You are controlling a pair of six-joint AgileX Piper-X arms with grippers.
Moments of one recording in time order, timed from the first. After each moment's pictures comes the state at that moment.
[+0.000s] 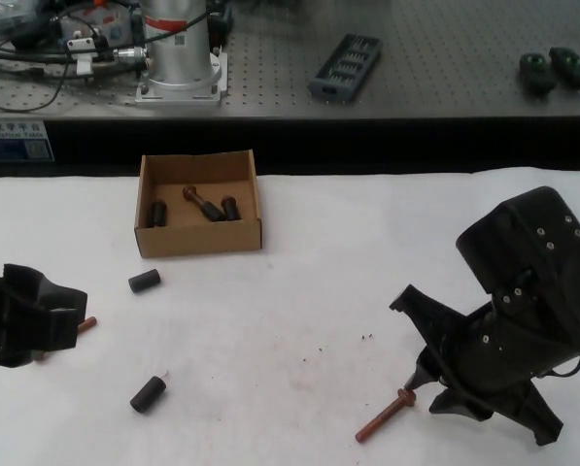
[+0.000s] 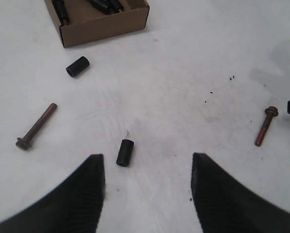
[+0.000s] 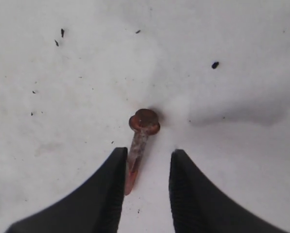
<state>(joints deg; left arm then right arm) -17.2 46.4 -42.3 44.3 10.3 -6.5 35.9 87.4 -44.3 30.0 -7.1 70.2</state>
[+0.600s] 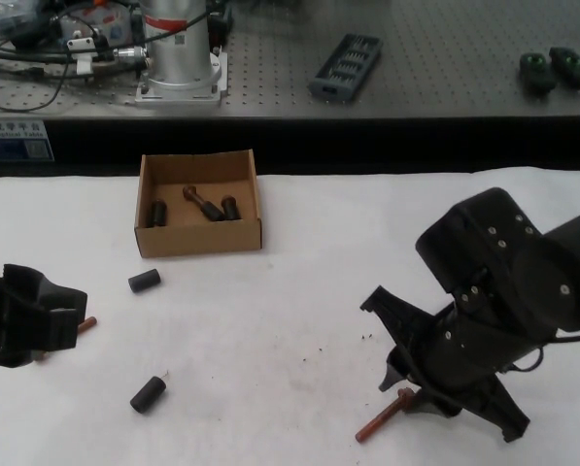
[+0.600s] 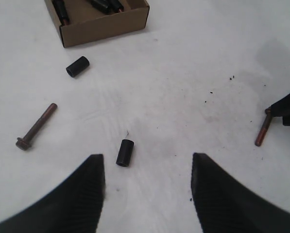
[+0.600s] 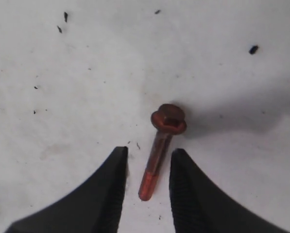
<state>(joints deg) -17.2 46.4 -42.3 44.3 10.3 -6.5 38.9 93.4 -49.0 30.4 -6.5 73.3</state>
